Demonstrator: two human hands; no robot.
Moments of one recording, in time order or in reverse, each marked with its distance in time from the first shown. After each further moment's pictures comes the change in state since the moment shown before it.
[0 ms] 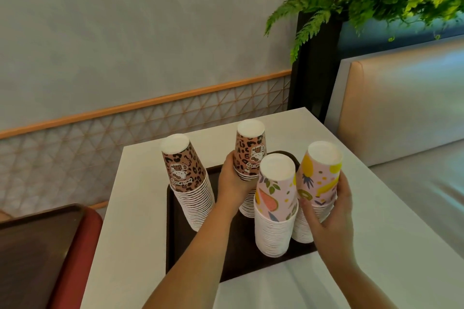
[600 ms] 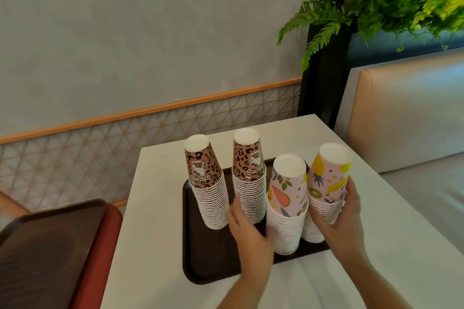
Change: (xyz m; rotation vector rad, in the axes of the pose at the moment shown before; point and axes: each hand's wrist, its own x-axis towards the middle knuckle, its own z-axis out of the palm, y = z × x) left_hand -0.104 -0.045 0.017 0.116 0.278 0.036; right_hand -0.002 0.012 -0.008 0.018 -0.112 0.035
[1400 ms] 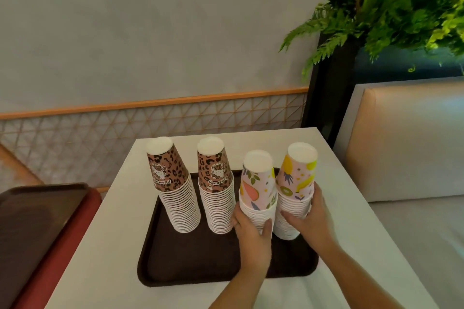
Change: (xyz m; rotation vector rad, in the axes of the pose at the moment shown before) left_hand 0.008 0.037 0.104 -0.095 0.079 -0.153; right_hand 0.091 0.046 -0.016 -0.010 -0.341 -0.017
